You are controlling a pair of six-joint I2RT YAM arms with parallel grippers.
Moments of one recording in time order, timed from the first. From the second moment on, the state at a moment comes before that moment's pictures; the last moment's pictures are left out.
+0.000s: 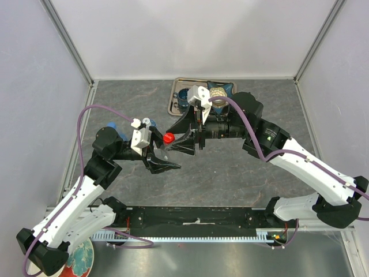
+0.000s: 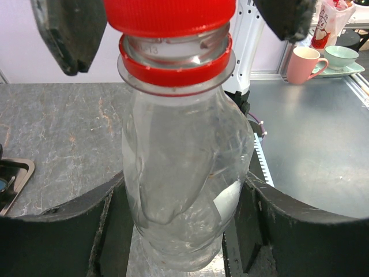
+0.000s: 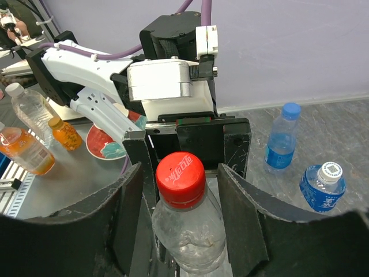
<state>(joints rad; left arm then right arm) -0.55 0.78 0.77 0.11 1.05 -0.07 0.96 1.28 1.52 -0.25 -0.61 0.13</state>
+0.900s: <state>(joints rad) -0.55 0.77 0.77 0.11 1.05 -0.08 0.94 1.29 1.52 -0.22 -0.65 0.15</state>
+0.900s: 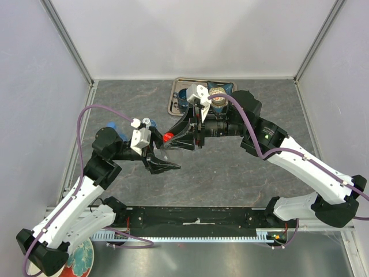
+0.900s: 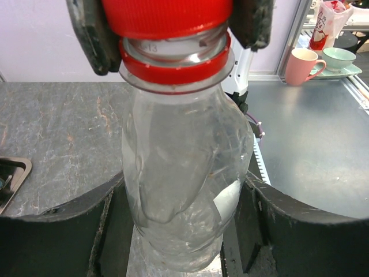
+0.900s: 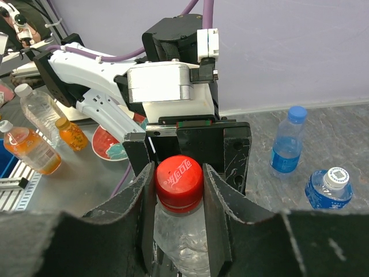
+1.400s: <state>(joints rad) -0.55 0.76 0.77 0.05 0.83 0.02 0.94 1.29 1.51 -0.24 -0.51 0.15</state>
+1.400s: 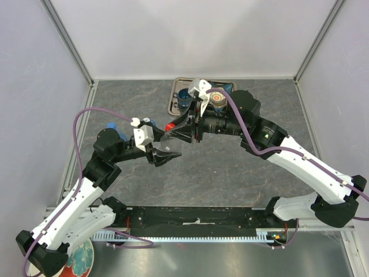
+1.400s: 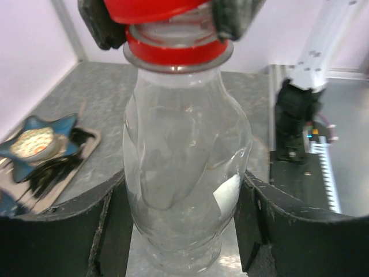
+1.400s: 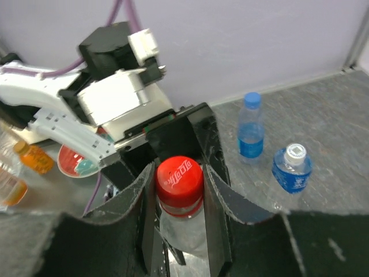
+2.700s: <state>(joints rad) -0.54 0.77 0.74 -0.14 0.40 0.03 1.26 1.46 1.53 -0.27 0.66 0.37</state>
